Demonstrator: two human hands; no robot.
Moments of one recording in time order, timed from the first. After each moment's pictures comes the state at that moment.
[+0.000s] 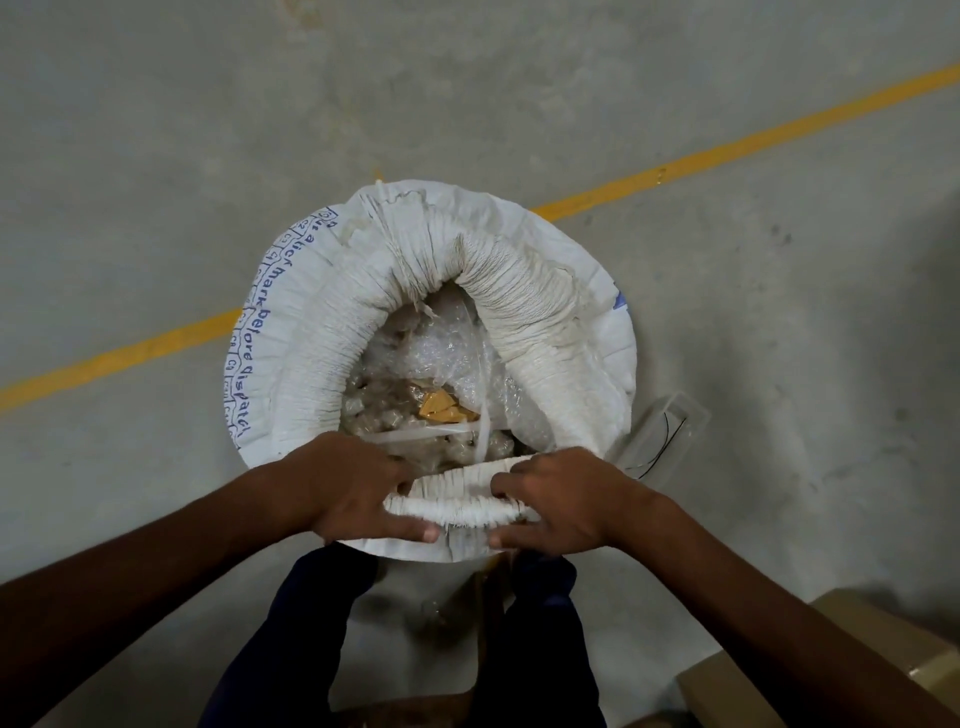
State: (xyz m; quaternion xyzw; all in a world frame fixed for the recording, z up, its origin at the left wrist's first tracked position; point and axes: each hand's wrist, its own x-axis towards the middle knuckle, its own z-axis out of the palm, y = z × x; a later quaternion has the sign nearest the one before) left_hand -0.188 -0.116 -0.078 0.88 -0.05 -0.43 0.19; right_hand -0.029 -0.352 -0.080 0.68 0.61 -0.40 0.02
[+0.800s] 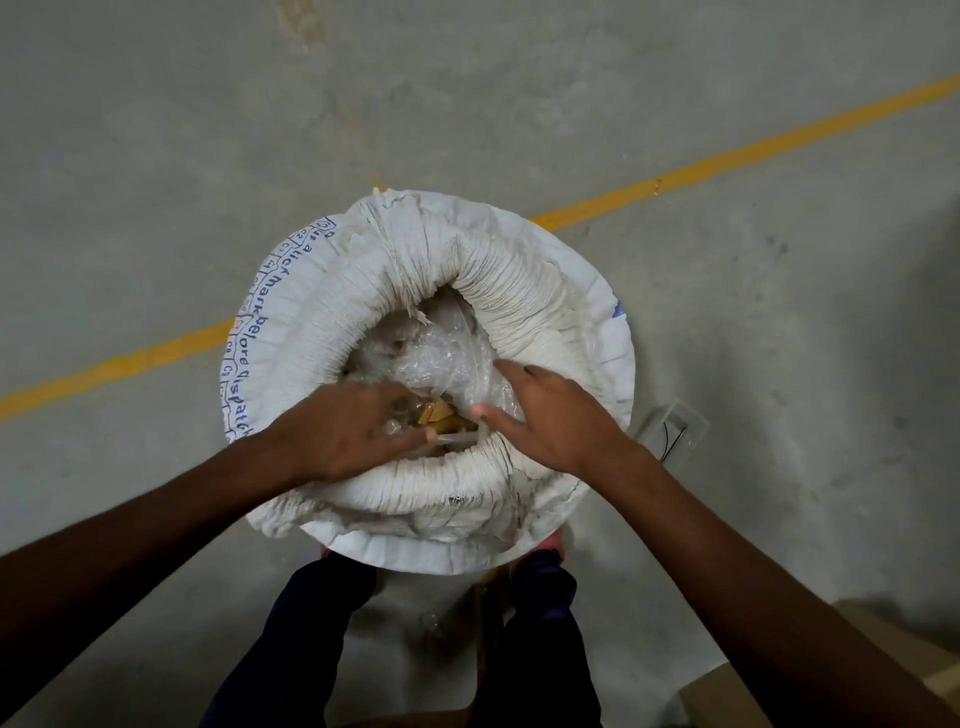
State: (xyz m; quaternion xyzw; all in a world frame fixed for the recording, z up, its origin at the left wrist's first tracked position) left_hand -0.153 -0.087 -0.070 0.89 0.16 -0.30 0.31; right_hand 0.005 -0.298 -0.083 0.84 0.42 -0.34 -0.10
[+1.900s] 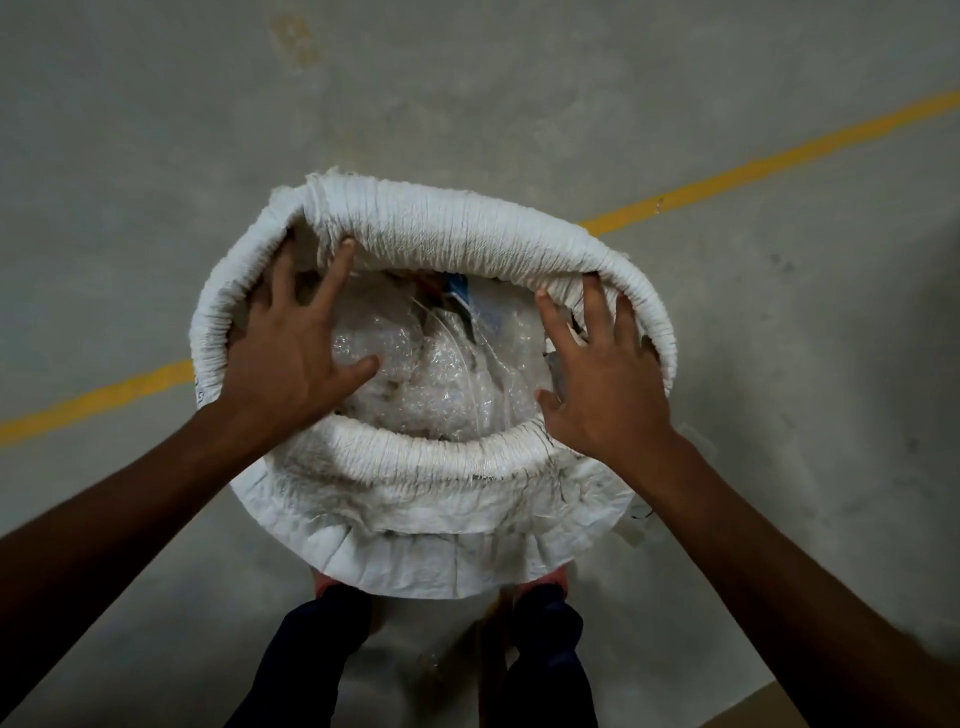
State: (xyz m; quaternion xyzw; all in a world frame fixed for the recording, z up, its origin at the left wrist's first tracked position) left_hand -0.096 -0.024 -0.075 0.93 0.31 -0.09 0.19; right_hand 0.068 -0.274 -0.069 0.92 0.36 -0.16 0.06
